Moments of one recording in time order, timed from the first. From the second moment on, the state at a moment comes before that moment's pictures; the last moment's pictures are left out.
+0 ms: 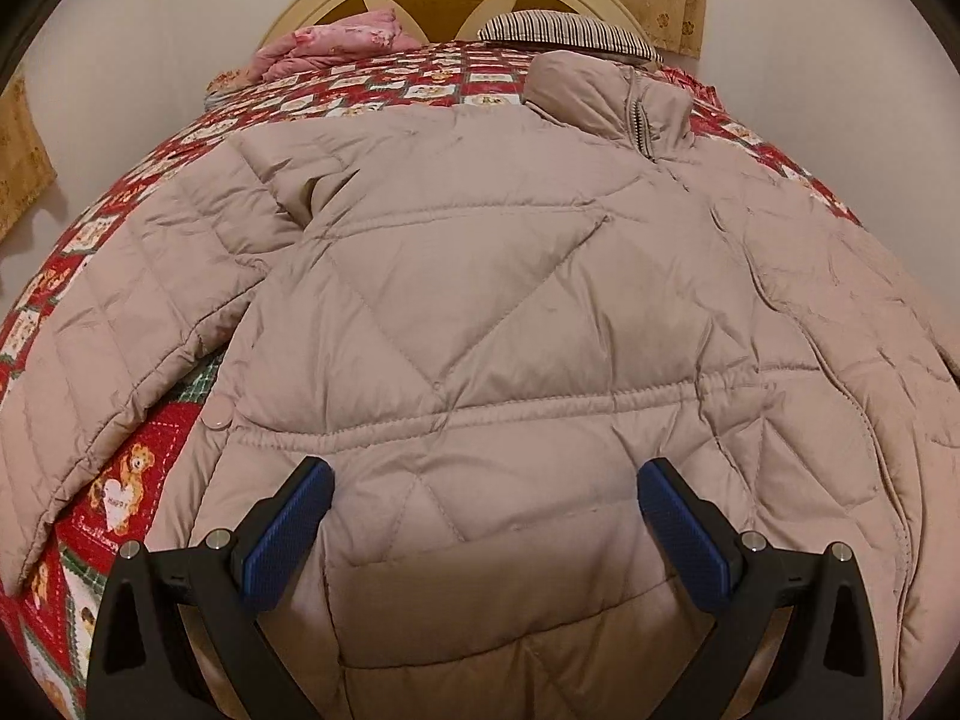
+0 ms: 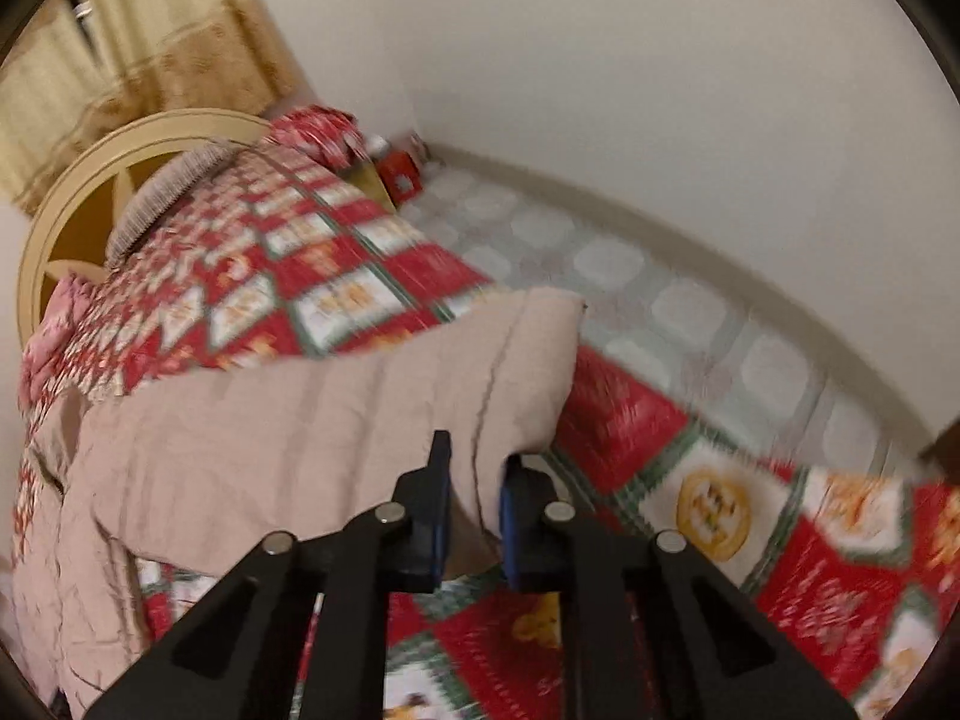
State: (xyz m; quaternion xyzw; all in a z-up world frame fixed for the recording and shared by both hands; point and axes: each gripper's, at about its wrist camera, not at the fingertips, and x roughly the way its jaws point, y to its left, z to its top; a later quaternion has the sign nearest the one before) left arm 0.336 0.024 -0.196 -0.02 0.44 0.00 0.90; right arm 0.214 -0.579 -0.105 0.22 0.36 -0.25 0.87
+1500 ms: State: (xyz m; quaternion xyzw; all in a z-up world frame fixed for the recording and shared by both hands) left arm 0.302 0.072 -0.179 -0.16 0.33 -0.01 0.93; right arm 0.328 -0.107 -0.077 -0.13 0.28 0.12 0.94
